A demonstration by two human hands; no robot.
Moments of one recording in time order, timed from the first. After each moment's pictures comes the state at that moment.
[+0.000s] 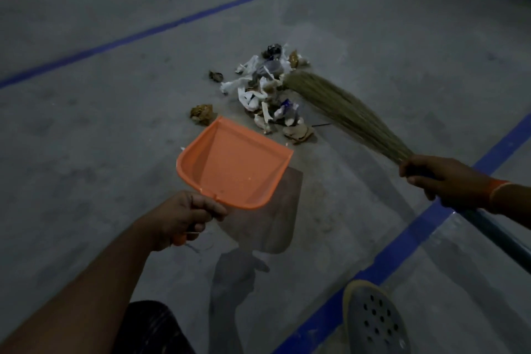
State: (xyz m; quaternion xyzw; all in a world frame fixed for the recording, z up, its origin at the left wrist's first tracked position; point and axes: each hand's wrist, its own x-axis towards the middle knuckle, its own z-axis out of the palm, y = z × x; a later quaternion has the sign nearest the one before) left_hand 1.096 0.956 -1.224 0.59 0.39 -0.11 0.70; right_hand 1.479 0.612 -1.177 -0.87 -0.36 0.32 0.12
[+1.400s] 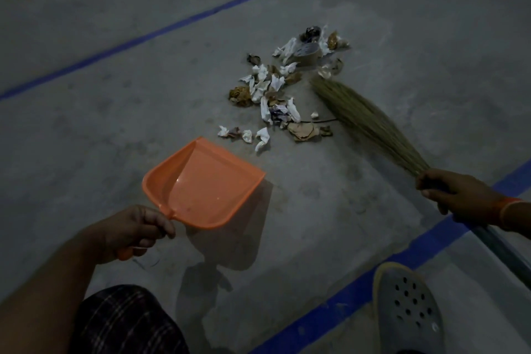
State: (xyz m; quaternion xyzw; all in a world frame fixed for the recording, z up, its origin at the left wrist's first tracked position) left_hand 0.927 0.995 -1.216 0.55 0.48 -0.14 0.67; right_hand 1.429 0.606 -1.238 -0.85 -0.36 0.35 0.15
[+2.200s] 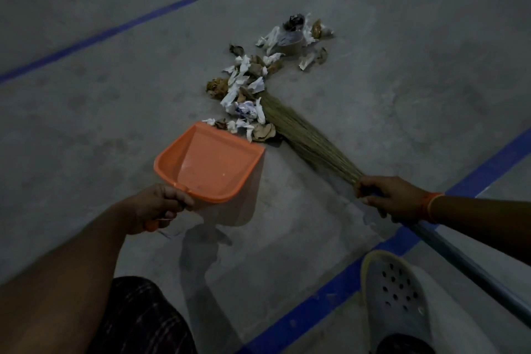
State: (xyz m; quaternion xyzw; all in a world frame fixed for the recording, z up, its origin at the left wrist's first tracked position) left_hand 0.992 1.014 -1.271 0.53 0.48 -0.12 0.69; right_hand 1.375 0.649 -1.264 -0.78 -0.45 0.42 0.13
